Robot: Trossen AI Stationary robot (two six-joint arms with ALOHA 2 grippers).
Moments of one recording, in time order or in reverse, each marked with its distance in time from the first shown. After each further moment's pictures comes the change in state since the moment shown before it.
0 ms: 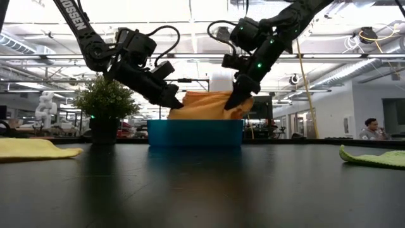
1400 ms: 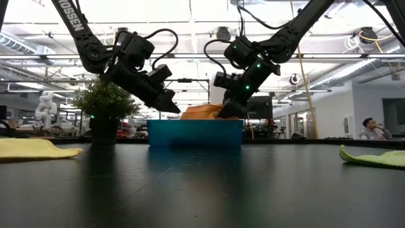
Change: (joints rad) left arm -0.015 -0.006 -0.029 0.005 -0.018 0.026; right arm -0.070 0.176 -0.008 0.373 0.123 -0.161
